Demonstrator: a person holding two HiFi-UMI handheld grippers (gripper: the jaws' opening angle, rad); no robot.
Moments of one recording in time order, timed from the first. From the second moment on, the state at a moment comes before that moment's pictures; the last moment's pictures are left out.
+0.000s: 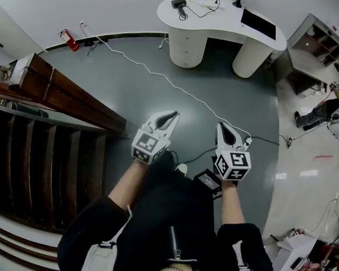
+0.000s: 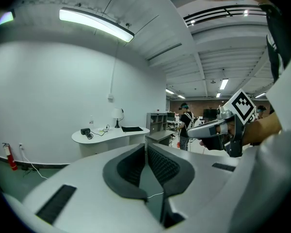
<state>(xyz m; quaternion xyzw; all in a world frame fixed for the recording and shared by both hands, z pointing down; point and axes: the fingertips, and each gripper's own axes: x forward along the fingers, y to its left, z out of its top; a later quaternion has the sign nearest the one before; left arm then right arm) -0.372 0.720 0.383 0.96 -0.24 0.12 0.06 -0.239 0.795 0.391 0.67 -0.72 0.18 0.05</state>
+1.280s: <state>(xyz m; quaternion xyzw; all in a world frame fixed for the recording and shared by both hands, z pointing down) -0.266 0.431 0.412 0.97 -0.21 0.11 0.10 -0.132 0.512 0.405 0.68 -0.70 0.21 0.07</state>
